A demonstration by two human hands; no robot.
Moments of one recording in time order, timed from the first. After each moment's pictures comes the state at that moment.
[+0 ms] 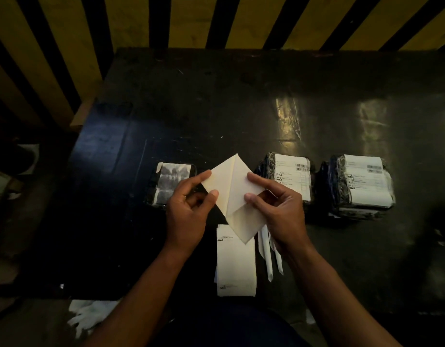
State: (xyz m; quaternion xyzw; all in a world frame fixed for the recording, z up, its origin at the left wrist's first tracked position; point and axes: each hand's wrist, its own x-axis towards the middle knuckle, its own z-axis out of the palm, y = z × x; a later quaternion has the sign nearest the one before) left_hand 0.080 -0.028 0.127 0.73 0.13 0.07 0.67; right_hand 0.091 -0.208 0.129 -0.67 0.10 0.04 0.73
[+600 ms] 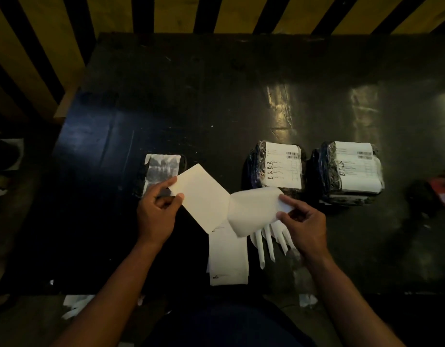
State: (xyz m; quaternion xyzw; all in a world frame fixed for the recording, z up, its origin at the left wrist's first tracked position) left_hand 0.080 0.016 0.073 0.78 0.21 0.05 0.58; right_hand 0.059 -0.288 0.056 -0.76 0.21 0.02 0.62
